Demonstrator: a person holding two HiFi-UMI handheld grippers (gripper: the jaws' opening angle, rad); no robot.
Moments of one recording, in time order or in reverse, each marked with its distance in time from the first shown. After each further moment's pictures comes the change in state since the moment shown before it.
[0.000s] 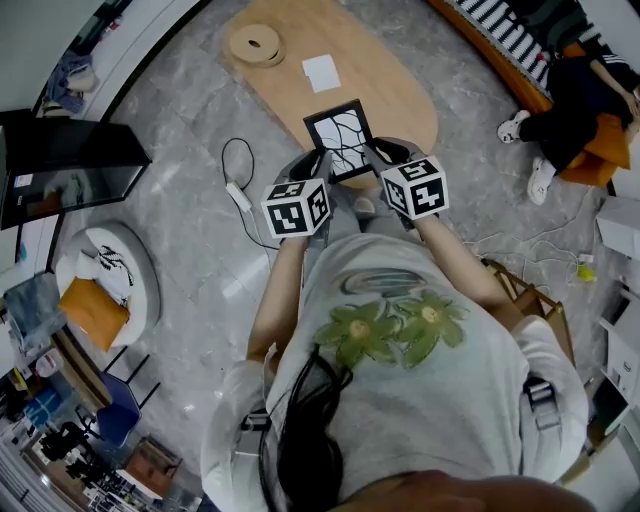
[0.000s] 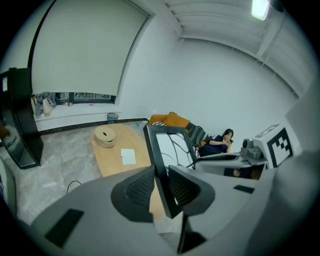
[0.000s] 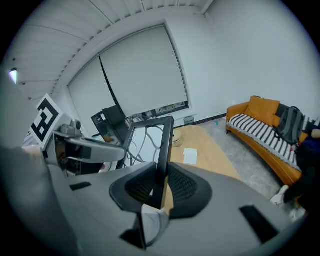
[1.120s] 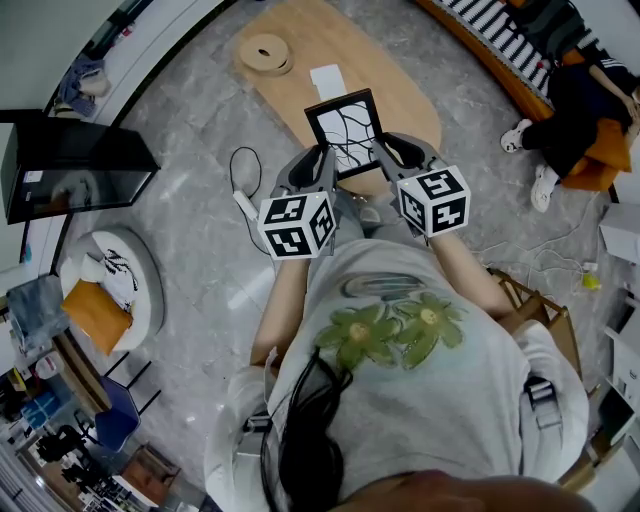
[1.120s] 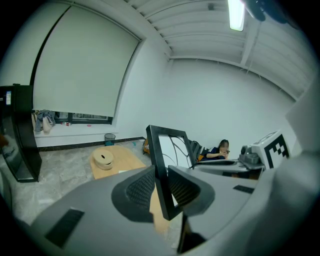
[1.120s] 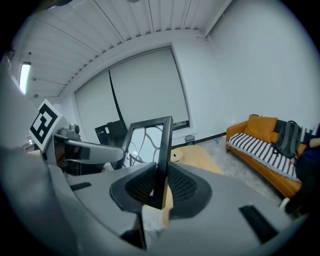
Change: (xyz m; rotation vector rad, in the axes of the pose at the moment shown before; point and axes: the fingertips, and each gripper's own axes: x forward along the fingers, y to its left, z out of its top) left arm -0.063 -0.036 0.057 0.072 -0.216 -0.014; right arm -0.059 0.027 0.060 -0.047 -0.224 -0.004
